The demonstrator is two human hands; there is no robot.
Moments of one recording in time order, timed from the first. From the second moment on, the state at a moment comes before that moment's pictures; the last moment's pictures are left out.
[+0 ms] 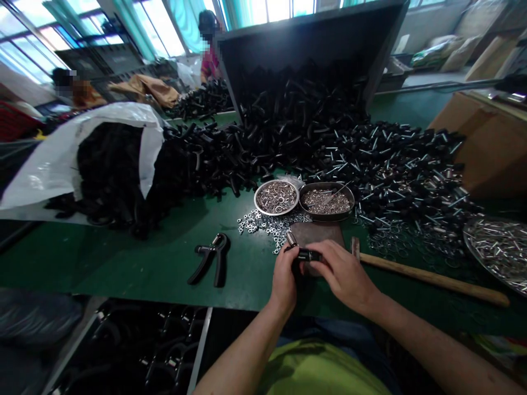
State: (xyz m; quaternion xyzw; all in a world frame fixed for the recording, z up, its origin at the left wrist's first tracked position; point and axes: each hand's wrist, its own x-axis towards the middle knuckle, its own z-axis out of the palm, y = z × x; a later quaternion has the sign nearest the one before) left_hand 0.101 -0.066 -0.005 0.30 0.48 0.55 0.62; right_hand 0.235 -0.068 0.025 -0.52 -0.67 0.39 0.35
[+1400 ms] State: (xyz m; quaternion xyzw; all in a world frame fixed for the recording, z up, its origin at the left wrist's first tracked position) left_hand 0.076 -0.052 -0.025 0.79 0.57 0.18 0.17; right_hand 0.243 0.026 0.012 -0.49 -0.75 0.41 0.16
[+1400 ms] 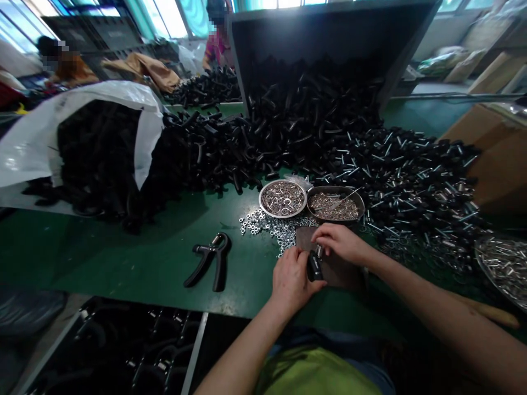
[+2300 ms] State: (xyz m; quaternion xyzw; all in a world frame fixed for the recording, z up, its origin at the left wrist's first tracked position) left_hand 0.074 -0.054 -0.024 0.82 0.53 0.16 0.15; right_hand 0.306 0.099 0.014 -0.65 -0.76 0.02 -0.01
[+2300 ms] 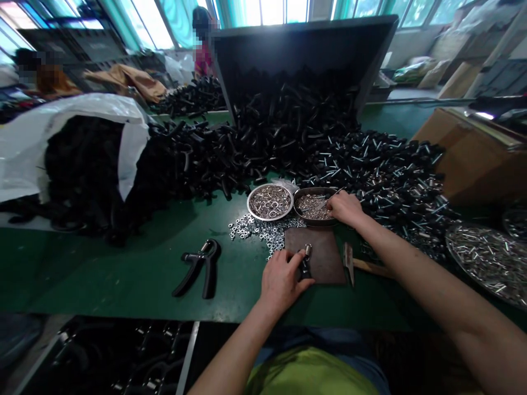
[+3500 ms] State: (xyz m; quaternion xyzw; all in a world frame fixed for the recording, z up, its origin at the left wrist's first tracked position) left_hand 0.078 -0.053 0.010 0.04 0.32 0.41 0.85; right_hand 0.241 -0.025 0.020 -0.47 -0.73 0.30 0.40
